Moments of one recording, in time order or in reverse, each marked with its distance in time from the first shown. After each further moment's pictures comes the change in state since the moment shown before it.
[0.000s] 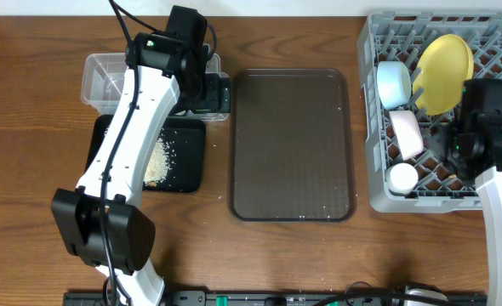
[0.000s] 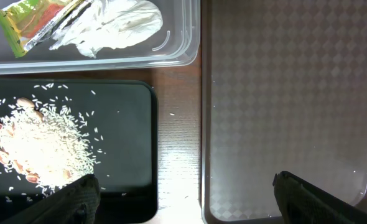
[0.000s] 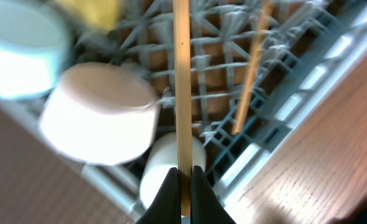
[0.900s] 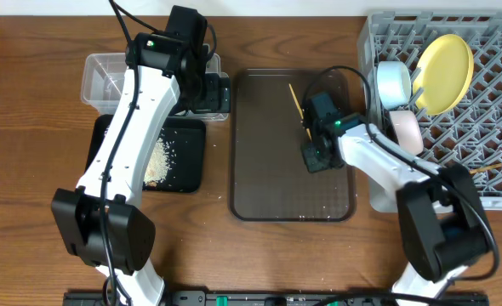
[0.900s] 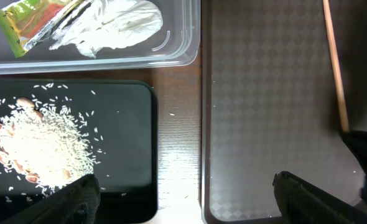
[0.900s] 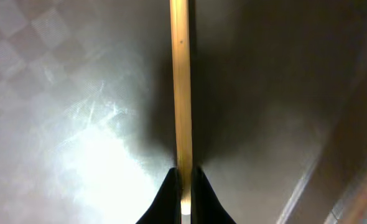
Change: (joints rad) left arm 0.000 0.000 0.000 0.000 0.000 0.000; right arm 0.575 0.536 -0.084 0.433 -0.176 -0.636
